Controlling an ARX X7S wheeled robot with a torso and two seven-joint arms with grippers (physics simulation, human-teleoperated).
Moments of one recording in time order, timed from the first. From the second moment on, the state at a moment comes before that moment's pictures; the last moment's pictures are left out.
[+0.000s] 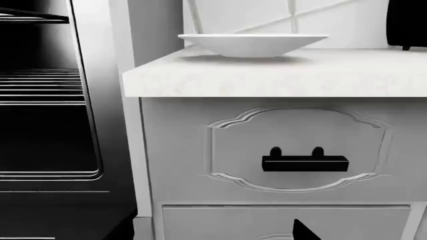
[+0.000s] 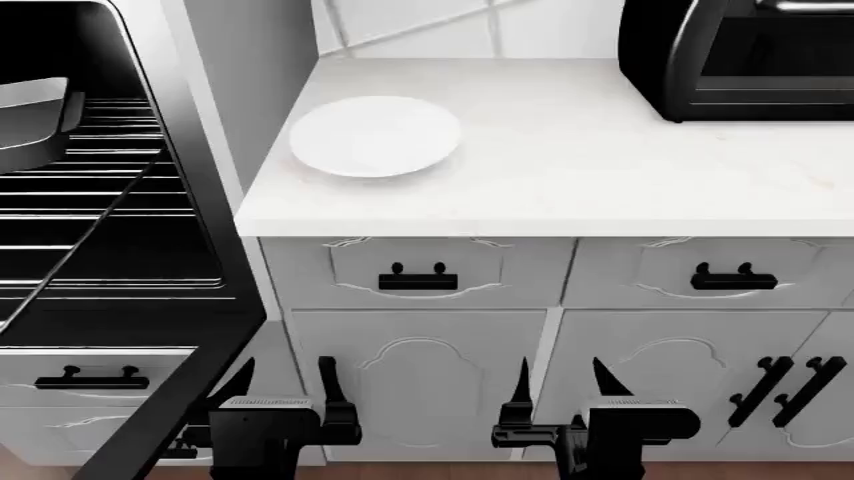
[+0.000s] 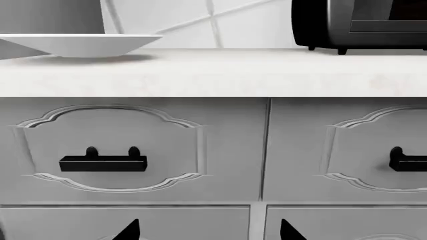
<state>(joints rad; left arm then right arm) 0.00 0.00 0.00 0.00 0.00 0.00 0.00 0.00 0.00 0.00 0.00 0.00 0.00 0.00</state>
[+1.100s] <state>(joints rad) -0.05 -0.10 0.08 0.38 -0.15 -0.22 -0.14 0.02 0.10 -0.06 -0.30 0.16 0.23 0.16</state>
